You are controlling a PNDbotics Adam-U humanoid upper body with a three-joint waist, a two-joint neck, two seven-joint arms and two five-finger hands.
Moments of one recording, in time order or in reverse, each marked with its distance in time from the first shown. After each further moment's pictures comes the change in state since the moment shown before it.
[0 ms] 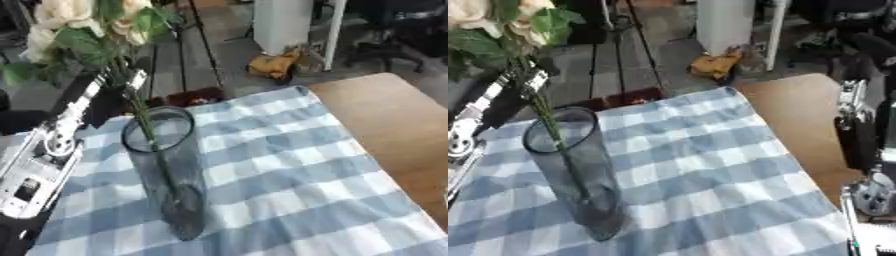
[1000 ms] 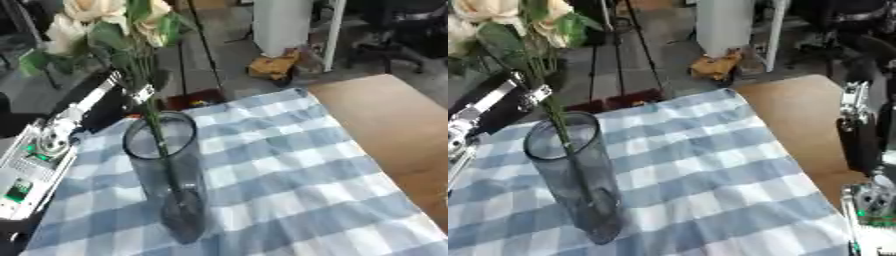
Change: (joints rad) left arm -0.002 0.026 -0.008 -0.042 -0.018 -0.067 -0.204; right arm 0.000 0.000 -0.003 0.000 -0.008 0.004 -0.005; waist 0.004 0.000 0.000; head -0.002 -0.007
